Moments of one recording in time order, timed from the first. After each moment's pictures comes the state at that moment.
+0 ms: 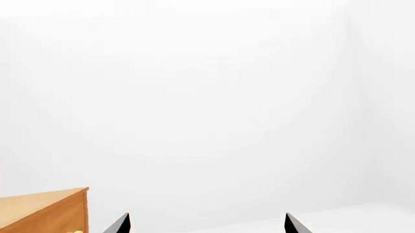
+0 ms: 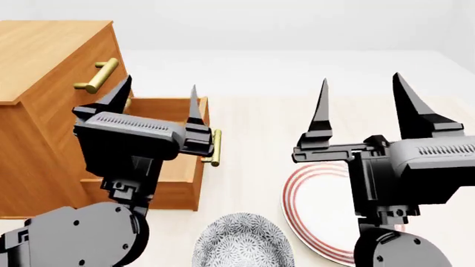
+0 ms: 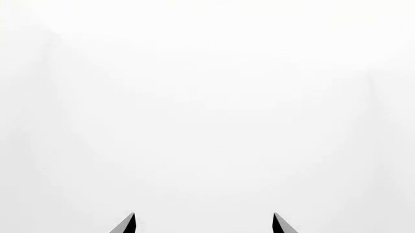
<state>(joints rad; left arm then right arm) -1.12 -0.81 1.38 0.43 -0.80 0.12 -1.06 0.36 0.37 -0.24 -0.75 0.21 0.43 0.38</state>
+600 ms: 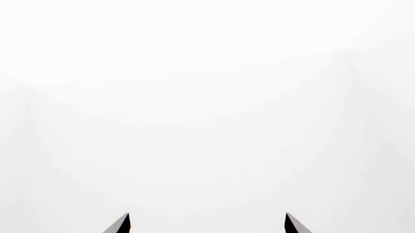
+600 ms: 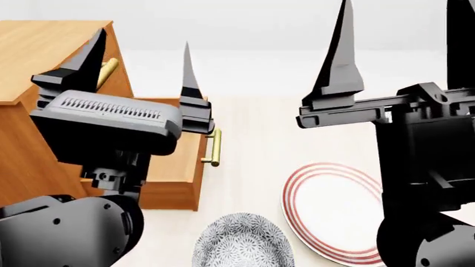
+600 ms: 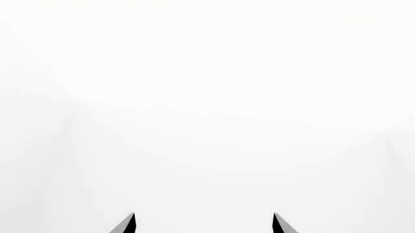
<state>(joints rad) -1.25 -0.82 1.33 0.57 -0.72 -0.01 -1.15 0.64 0.37 -0.22 -0.96 0.30 0.64 0.38</state>
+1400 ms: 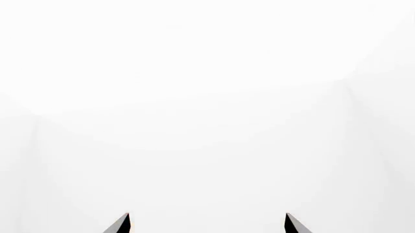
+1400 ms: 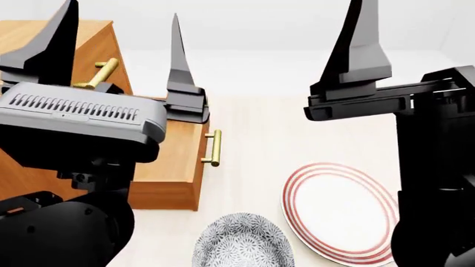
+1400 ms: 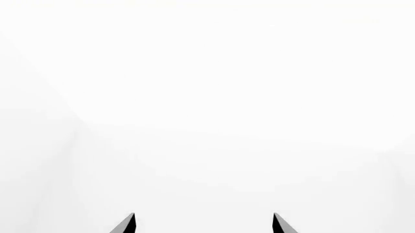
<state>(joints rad) -1.30 -0.85 1.29 0.66 -0.68 -0.04 -1.17 0.74 0.42 -0.22 -1.02 0.39 0.69 0.45</state>
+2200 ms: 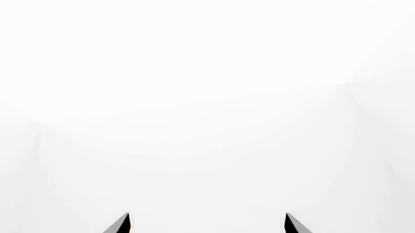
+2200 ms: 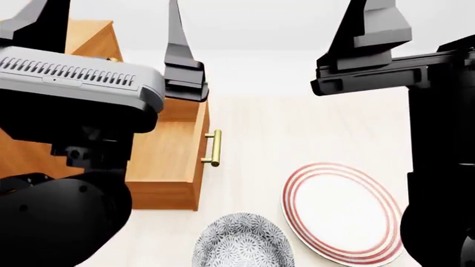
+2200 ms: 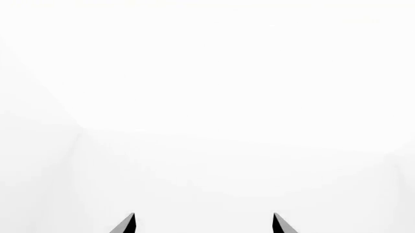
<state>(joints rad) -1.36 -0.83 1.25 0.62 -0.73 -0.08 -1.13 0.85 0.44 -0.20 -0.99 0.51 0.73 0.51</state>
